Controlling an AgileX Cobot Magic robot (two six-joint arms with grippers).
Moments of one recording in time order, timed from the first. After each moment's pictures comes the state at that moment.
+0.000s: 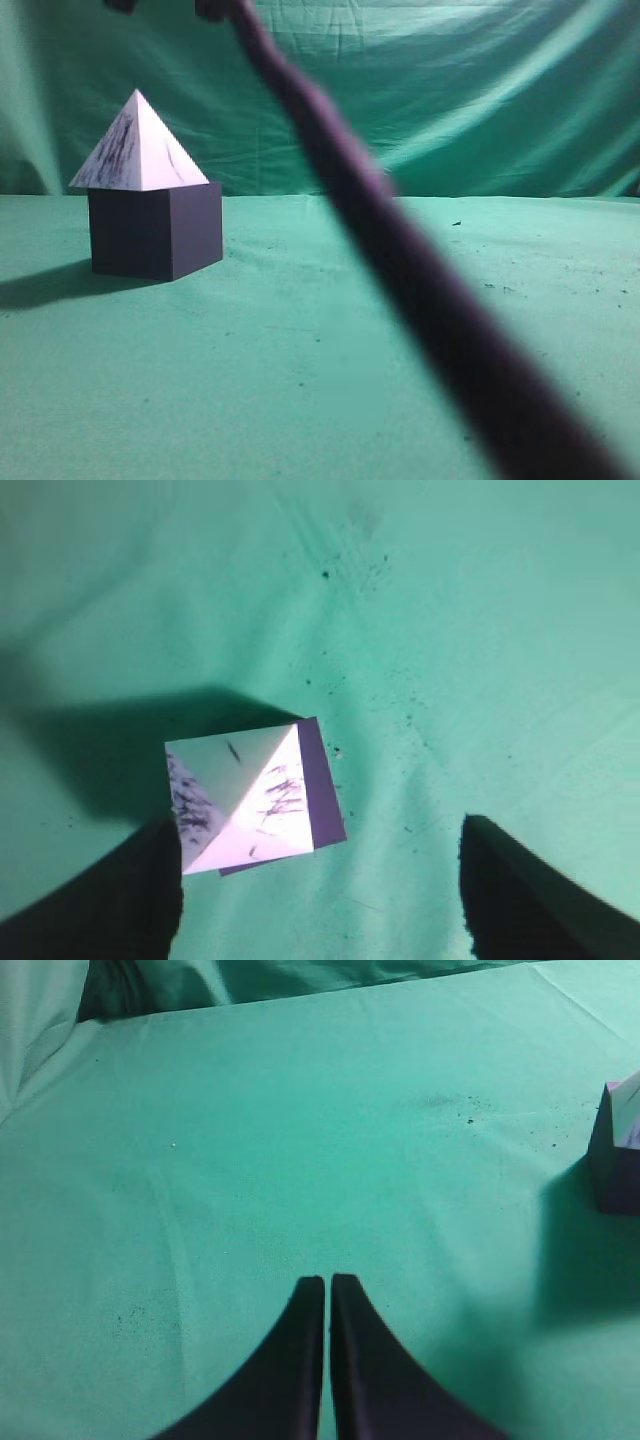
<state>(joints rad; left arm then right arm) 0.00 -0.02 0.02 0.02 0.35 0.09 0.87 2.09 -2.11 -0.04 1.25 -0.20</state>
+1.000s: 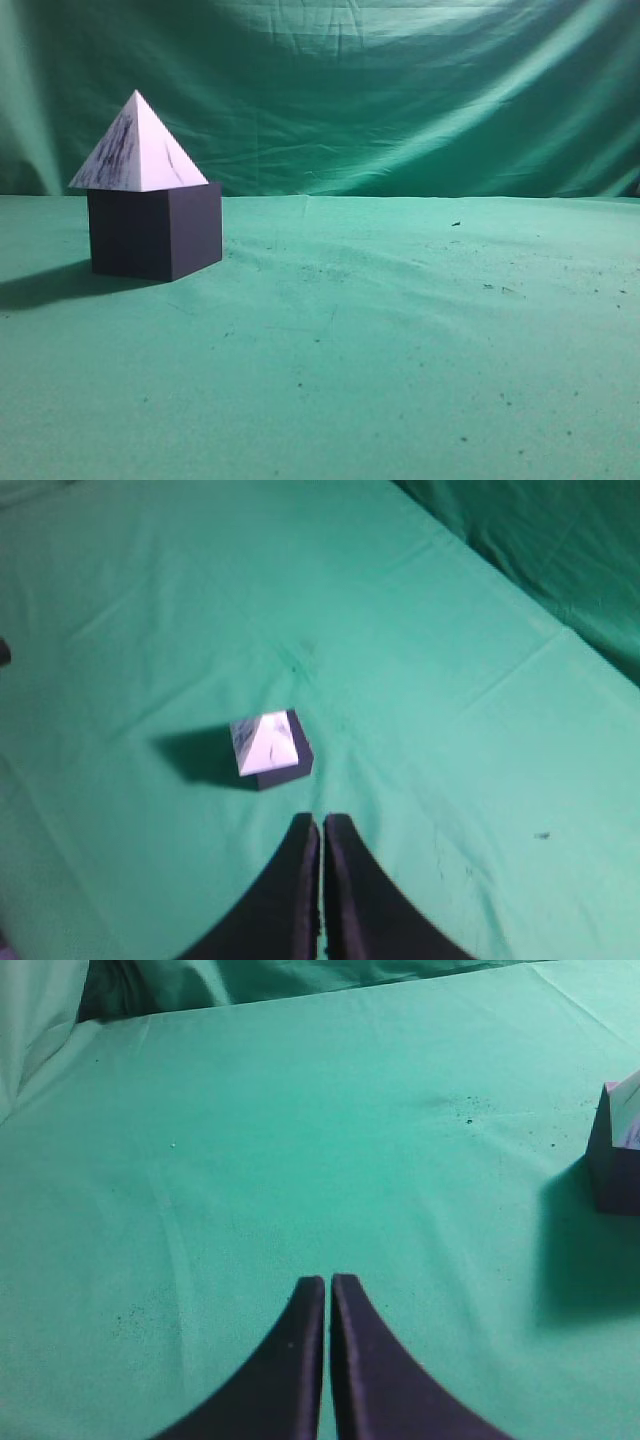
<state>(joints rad) 0.00 -0.02 0.02 0.02 0.35 0.09 0.87 1.28 -1.75 -0.04 1.28 -0.12</state>
